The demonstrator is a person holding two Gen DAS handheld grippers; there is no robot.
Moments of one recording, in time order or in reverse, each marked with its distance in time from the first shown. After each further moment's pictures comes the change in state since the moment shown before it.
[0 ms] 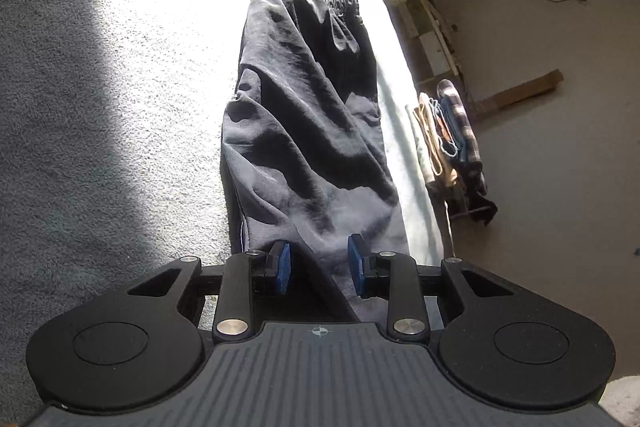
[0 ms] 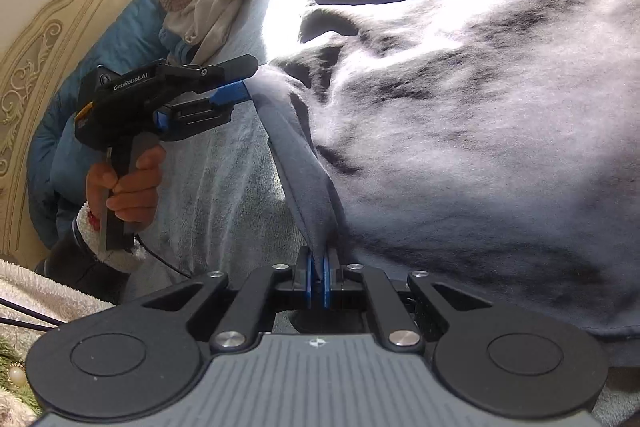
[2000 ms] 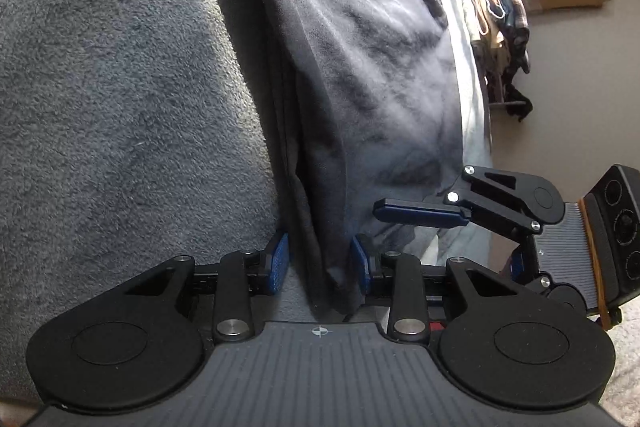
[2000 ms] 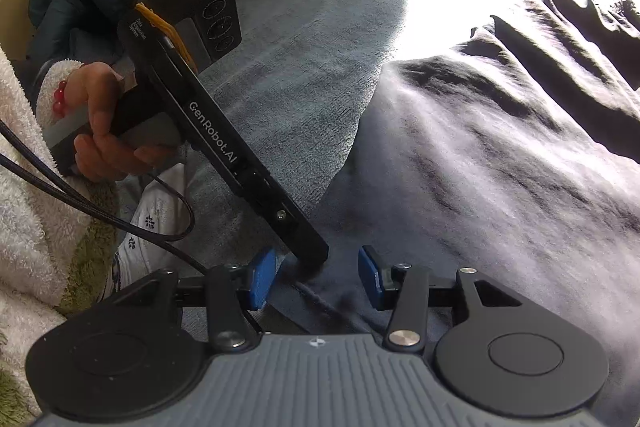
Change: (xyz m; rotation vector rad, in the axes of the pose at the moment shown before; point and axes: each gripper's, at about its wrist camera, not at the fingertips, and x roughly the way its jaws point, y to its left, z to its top) left arm 0.028 0.015 -0.099 -0.061 0.387 0.102; right arm 0.048 0.101 -0.026 -0.719 0.154 -0.225
